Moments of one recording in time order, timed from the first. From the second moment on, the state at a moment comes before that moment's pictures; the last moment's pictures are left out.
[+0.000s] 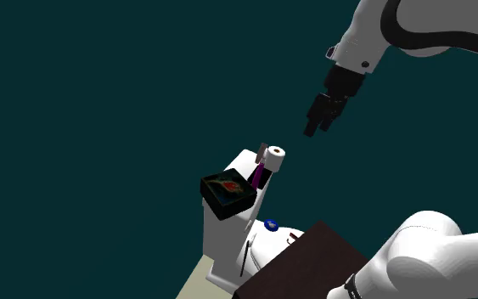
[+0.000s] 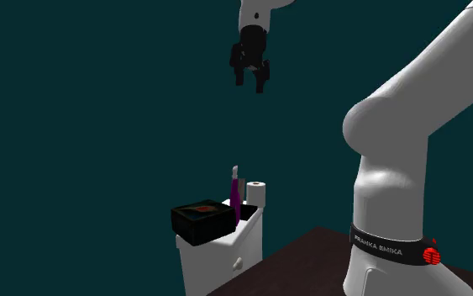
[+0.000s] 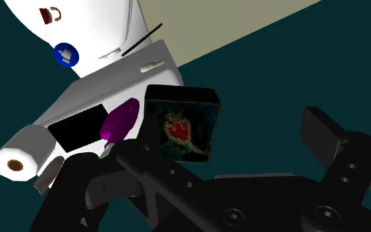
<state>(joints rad) 0.00 -0.75 0.05 -2.27 0.10 1.56 -0.03</state>
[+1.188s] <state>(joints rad) -0.09 -0.21 -0.01 -2.16 0.11 1.84 0.04</state>
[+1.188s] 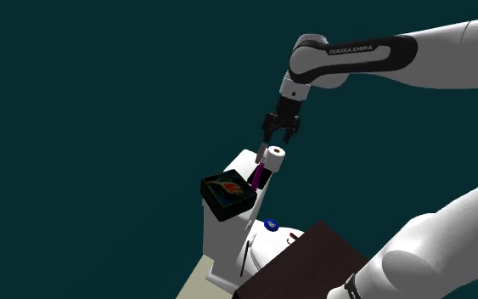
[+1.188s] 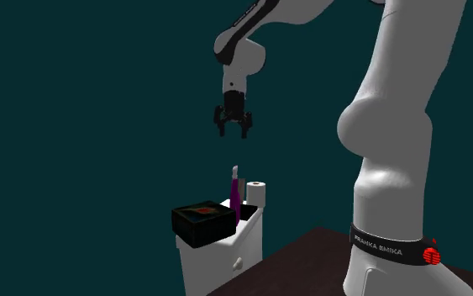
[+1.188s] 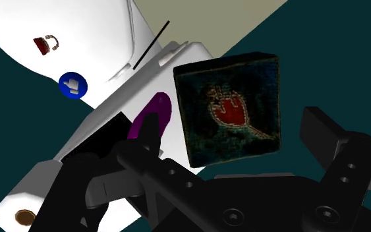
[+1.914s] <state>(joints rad) -0.15 0.18 -0.07 -1.95 0.15 1.94 0.07</state>
